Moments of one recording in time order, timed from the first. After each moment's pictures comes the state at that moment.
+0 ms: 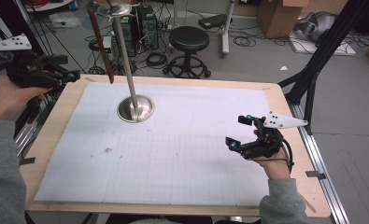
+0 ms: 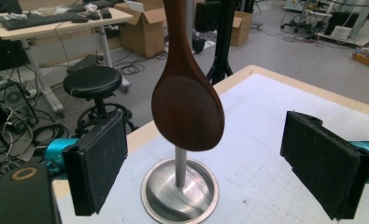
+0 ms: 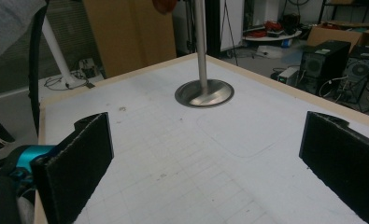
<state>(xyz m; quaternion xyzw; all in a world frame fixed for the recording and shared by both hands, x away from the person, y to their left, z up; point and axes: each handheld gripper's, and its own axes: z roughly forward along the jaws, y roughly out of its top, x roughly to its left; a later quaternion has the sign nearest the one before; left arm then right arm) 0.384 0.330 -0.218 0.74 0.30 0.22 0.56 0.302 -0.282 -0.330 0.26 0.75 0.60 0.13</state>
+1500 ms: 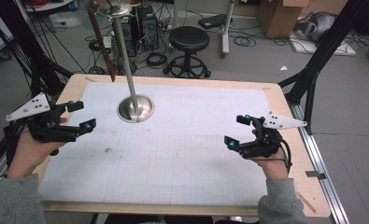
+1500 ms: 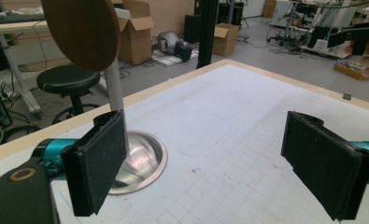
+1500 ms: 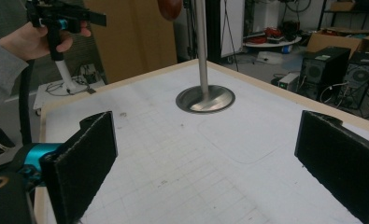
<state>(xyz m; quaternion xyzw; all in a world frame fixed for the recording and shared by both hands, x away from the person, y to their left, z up) 0.304 0.295 -0.311 0.72 0.29 0.20 0.59 0.302 -0.280 -0.331 0.25 0.74 0.61 0.13</state>
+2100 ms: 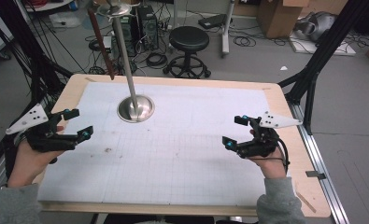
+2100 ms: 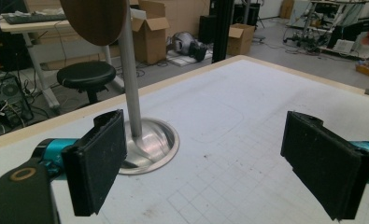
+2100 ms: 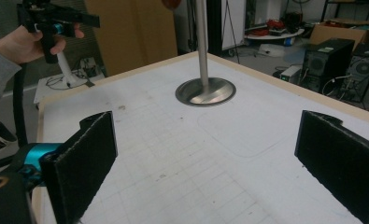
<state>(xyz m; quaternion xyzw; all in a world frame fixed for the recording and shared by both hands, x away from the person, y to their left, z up) 0.290 0.304 -0.331 0.72 0.31 0.23 0.58 0.307 -0.277 -0.337 0.25 0.75 0.60 0.13</state>
